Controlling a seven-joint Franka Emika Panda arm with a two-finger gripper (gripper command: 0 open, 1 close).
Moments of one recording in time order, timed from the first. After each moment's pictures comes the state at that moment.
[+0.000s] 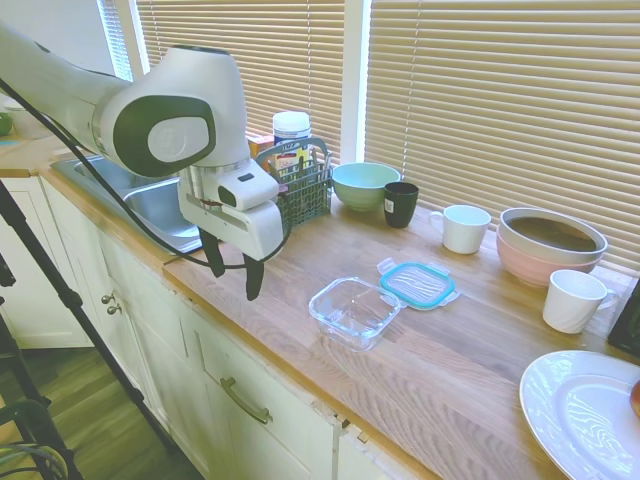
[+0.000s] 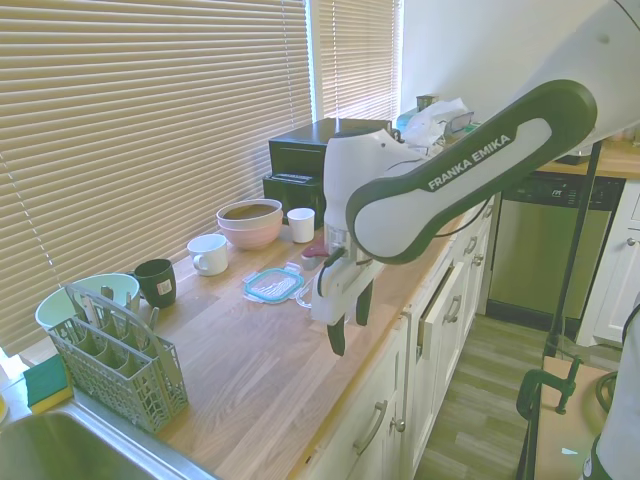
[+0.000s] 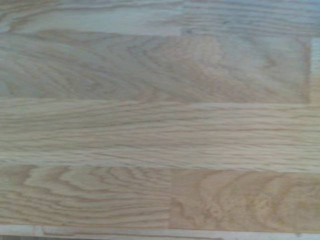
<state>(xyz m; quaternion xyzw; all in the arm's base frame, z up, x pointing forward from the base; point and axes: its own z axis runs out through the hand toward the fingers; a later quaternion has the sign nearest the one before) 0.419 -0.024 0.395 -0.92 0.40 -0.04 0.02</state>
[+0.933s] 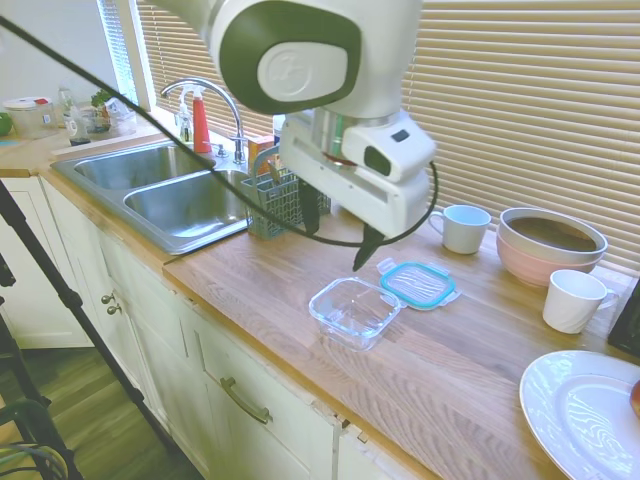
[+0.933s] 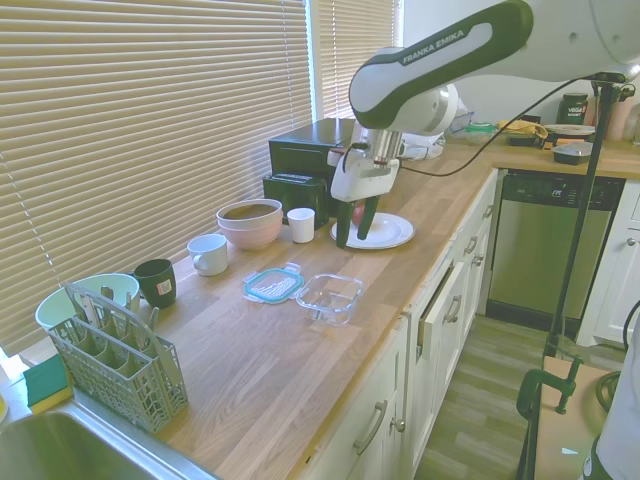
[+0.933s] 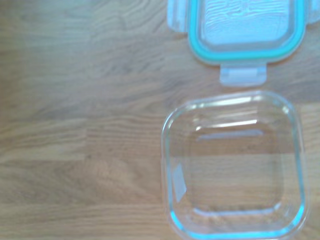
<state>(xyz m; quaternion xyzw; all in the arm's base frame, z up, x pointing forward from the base) 0.482 -0.198 0.492 -0.90 0.41 -0.04 0.14</state>
